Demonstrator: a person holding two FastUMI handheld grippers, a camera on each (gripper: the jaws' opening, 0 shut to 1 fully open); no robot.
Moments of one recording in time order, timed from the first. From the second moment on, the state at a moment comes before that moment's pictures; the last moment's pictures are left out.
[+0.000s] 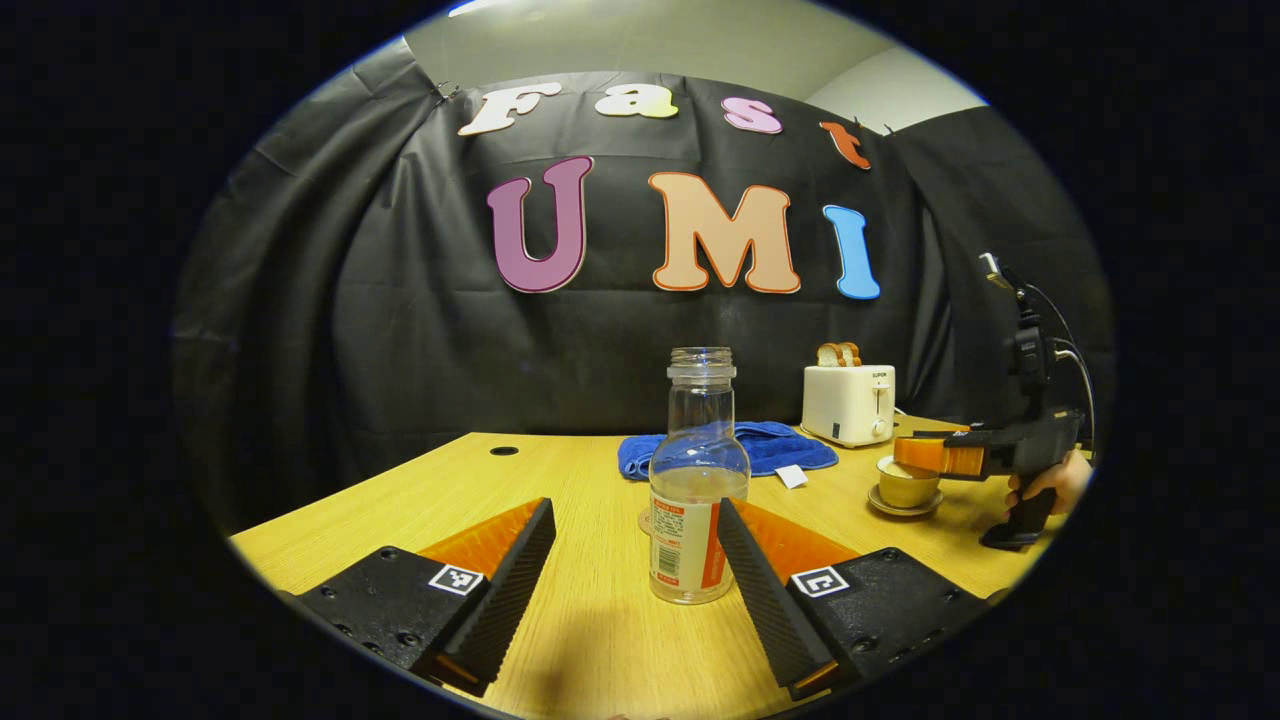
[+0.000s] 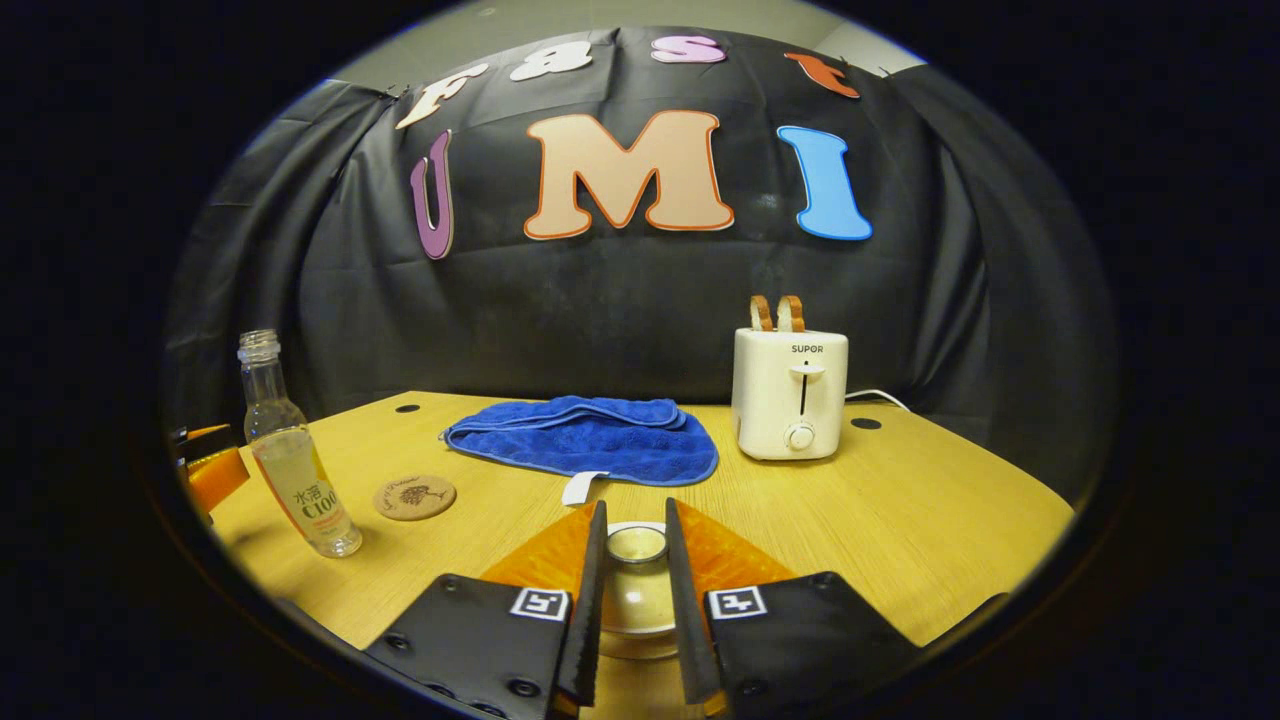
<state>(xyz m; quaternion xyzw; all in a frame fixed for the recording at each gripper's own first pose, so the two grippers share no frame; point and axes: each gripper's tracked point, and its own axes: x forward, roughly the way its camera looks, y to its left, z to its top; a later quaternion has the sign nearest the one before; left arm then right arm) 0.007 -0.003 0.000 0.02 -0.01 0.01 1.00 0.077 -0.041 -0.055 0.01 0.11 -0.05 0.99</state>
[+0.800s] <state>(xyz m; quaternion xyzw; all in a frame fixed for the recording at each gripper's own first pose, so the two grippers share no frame) 0.016 -0.016 -0.002 0.02 -0.01 -0.01 1.00 0.040 -0.057 -0.031 0.01 0.05 -0.08 1.00</state>
